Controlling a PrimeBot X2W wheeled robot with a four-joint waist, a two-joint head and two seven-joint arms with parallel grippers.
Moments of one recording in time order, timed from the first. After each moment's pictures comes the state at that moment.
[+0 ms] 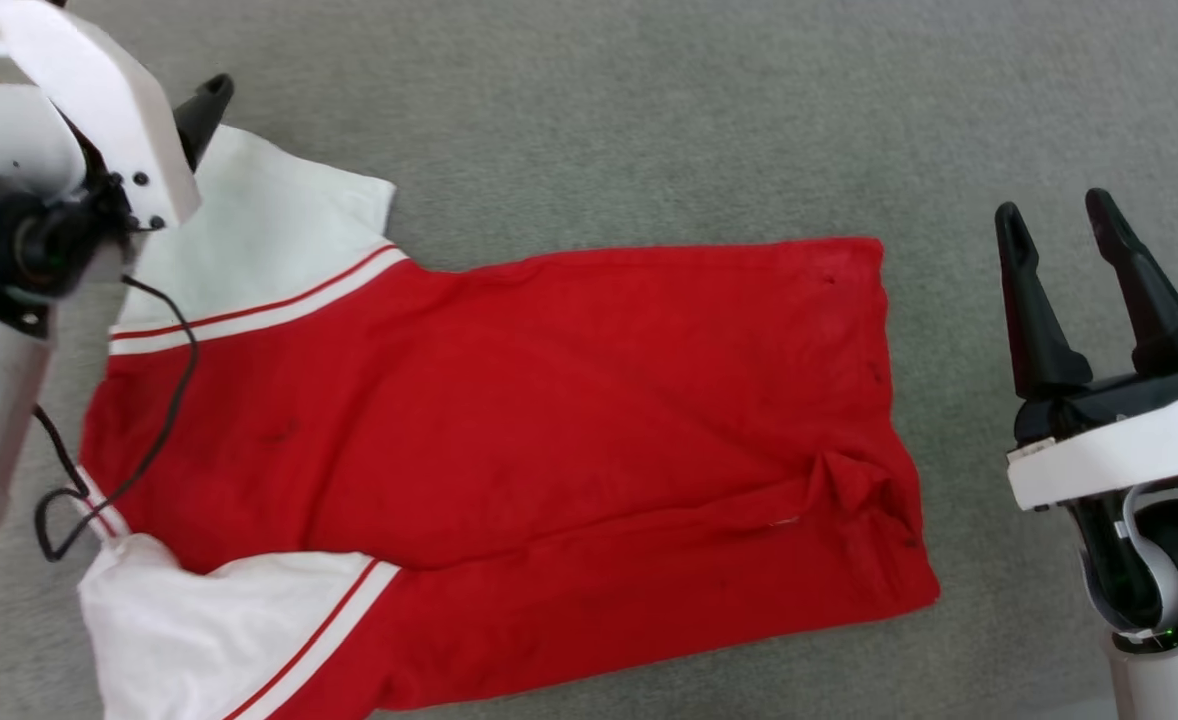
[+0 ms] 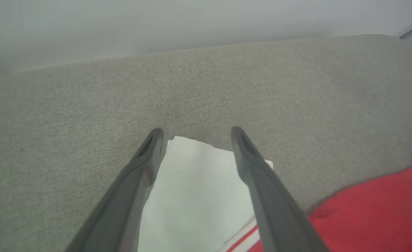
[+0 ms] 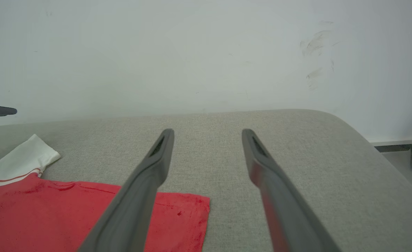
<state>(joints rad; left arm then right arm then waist) -0.98 0.61 -0.47 0.41 -0.86 0.08 0.62 -0.29 -0.16 0.02 -0.11 0.32 0.13 0.01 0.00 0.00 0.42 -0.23</state>
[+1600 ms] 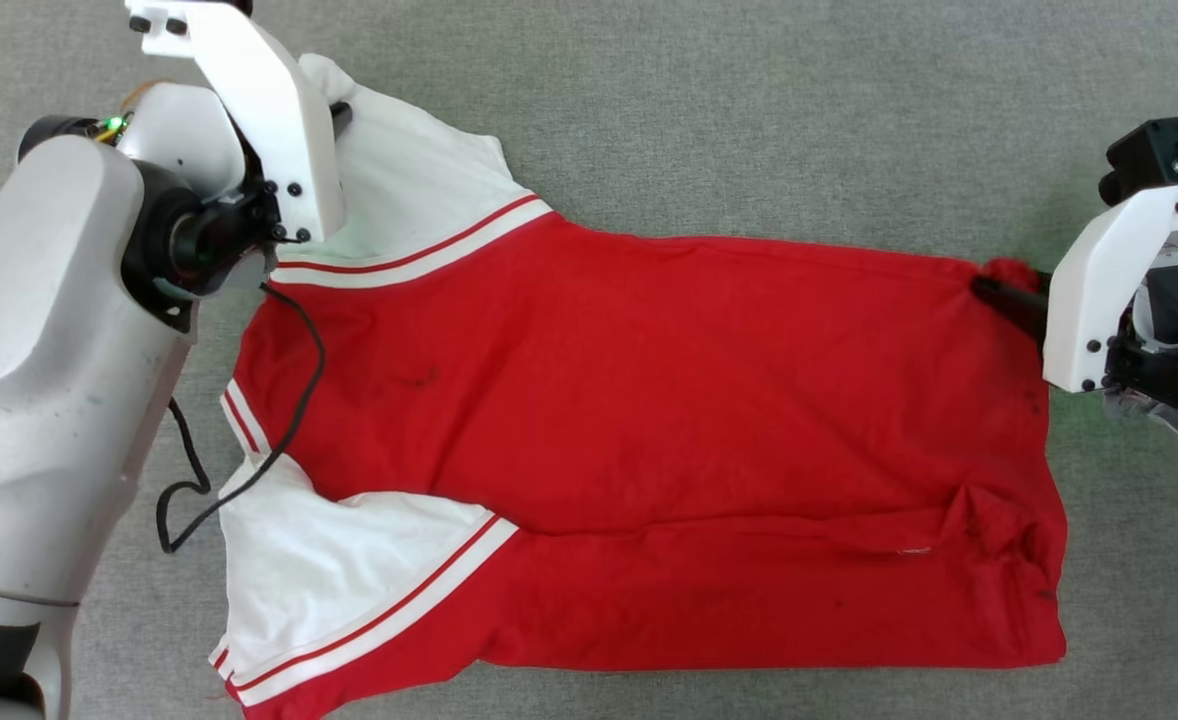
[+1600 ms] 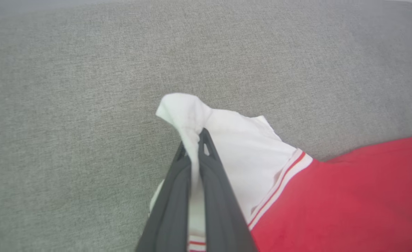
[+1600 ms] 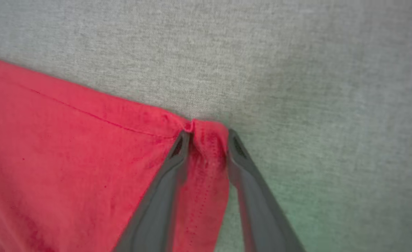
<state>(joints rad) -1.04 0.48 -0.57 0.44 -0.87 0.07 0.69 -0.72 -0.41 0.28 0.46 0.65 0.13 0.76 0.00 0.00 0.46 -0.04</state>
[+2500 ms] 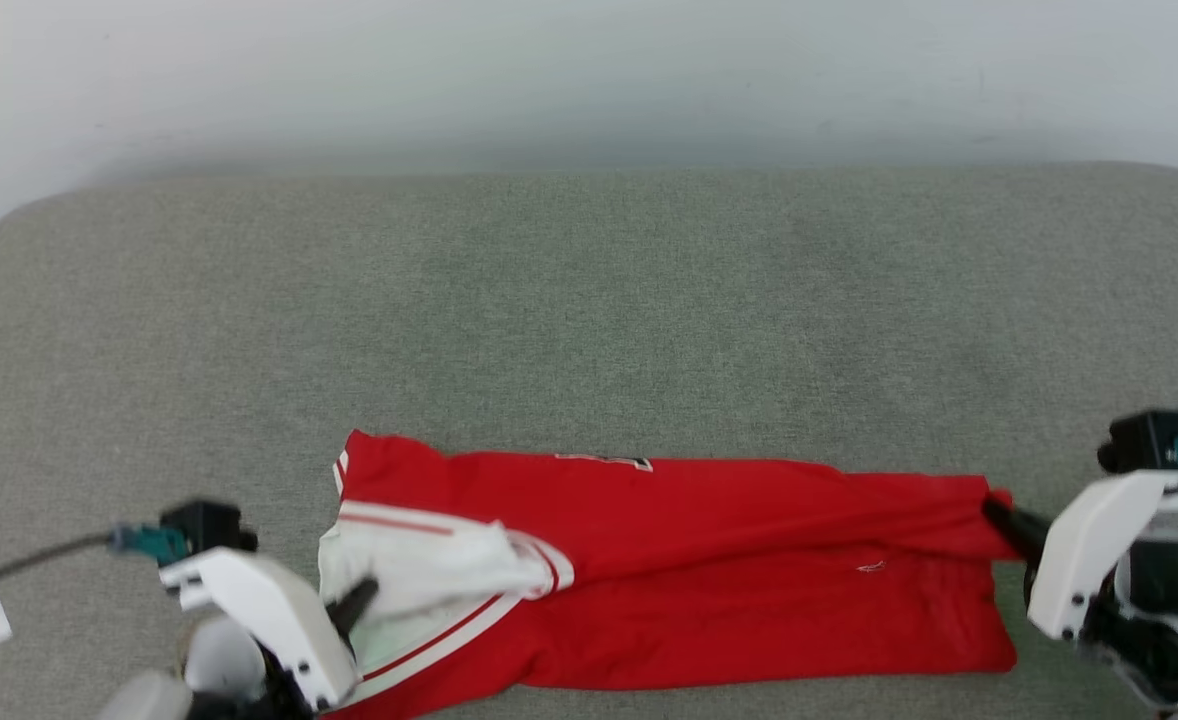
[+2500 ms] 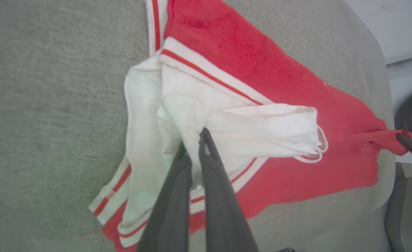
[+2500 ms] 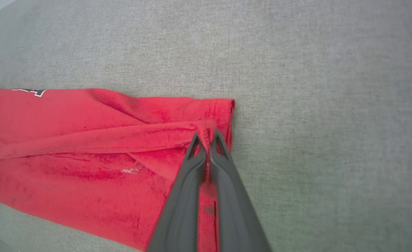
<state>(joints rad) -0.17 0.51 -0.41 0.13 -1.13 0.18 0.40 -0.29 -0.38 0.15 0.39 0.65 0.13 0.50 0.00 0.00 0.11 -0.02</state>
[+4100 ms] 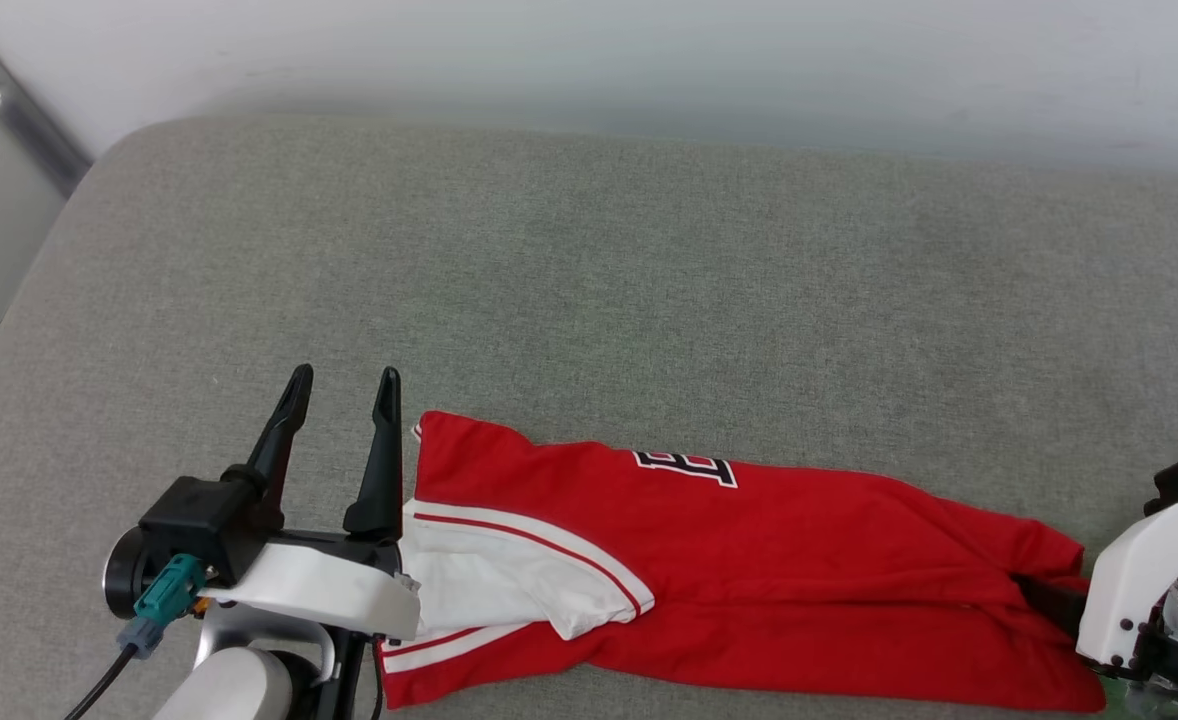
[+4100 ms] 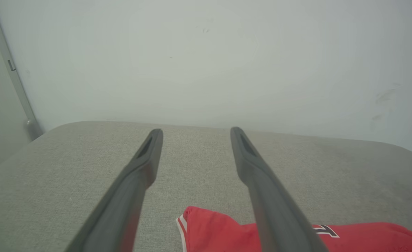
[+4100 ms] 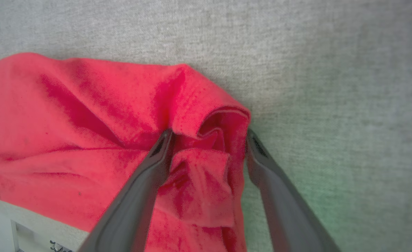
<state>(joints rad) -0.18 0.45 -0.46 -0.13 -0.60 0.31 -0.22 -0.21 -0.30 -0.07 0.40 0.58 0.13 0.79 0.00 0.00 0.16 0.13</state>
